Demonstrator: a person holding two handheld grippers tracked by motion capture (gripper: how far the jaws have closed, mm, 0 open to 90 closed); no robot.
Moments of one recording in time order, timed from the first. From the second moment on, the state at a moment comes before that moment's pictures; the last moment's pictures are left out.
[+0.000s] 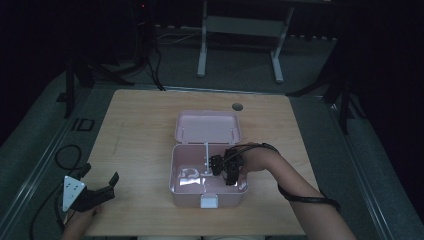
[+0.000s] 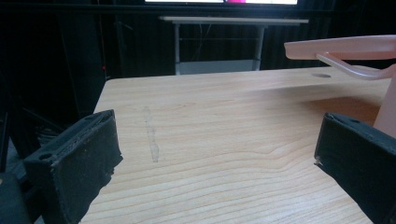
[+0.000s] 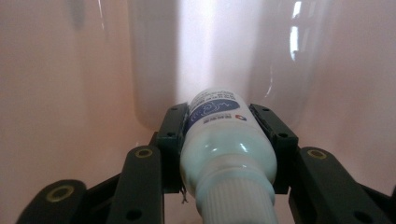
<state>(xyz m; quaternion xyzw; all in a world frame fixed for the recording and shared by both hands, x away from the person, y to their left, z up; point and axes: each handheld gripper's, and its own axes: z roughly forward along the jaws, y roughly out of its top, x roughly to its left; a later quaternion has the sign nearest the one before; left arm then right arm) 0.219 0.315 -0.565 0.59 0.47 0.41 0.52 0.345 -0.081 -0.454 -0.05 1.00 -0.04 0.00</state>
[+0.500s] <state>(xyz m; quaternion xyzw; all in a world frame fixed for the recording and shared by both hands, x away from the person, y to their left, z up) 0.219 0.314 -0.565 0.59 0.47 0.41 0.52 0.345 -0.077 -0.477 -0.05 1.00 -0.06 0.00</state>
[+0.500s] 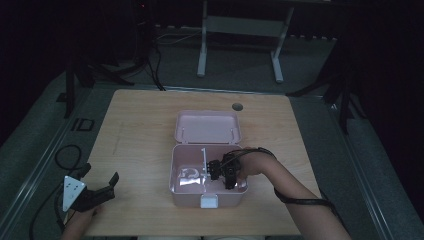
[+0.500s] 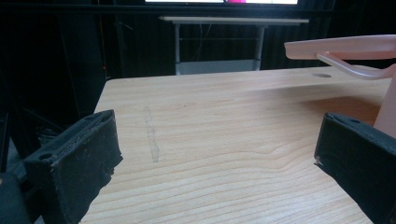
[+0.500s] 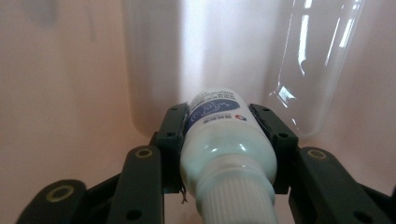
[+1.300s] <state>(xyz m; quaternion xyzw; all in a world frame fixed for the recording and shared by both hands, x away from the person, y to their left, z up) 0.219 0.314 -0.565 0.59 0.46 0.41 0.52 0.353 -0.072 -0.499 -0.04 0.99 -0.10 -0.01</state>
